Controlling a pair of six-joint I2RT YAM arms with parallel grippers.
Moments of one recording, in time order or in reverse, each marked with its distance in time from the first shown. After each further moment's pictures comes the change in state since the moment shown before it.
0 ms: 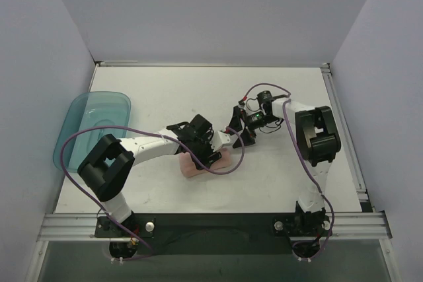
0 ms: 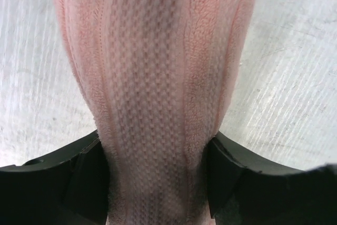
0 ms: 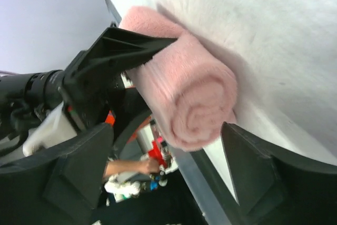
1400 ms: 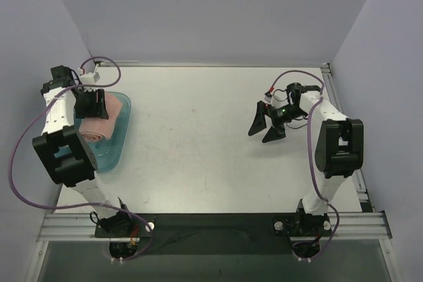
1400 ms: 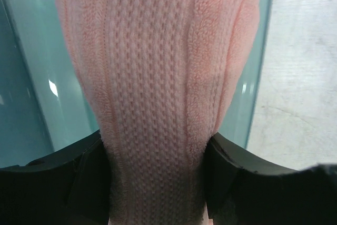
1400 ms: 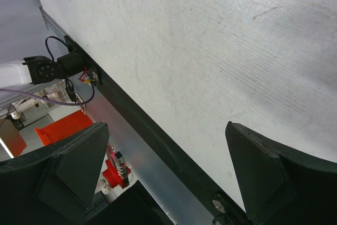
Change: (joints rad) left arm 1.191 0.058 0.552 -0.547 0.039 -0.070; right arm -0.210 -0.212 0.039 -0.340 0.283 -0.302
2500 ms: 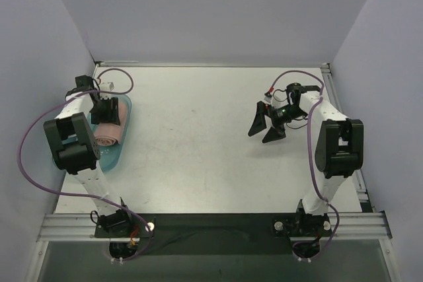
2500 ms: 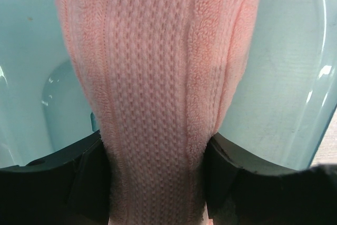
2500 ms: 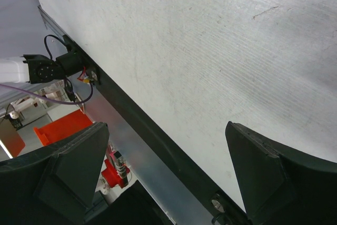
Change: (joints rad) left arm -0.089 0.186 -0.132 0.267 -0.109 -0.082; right arm 0.006 0.000 0.000 -0.002 0.003 -0.004
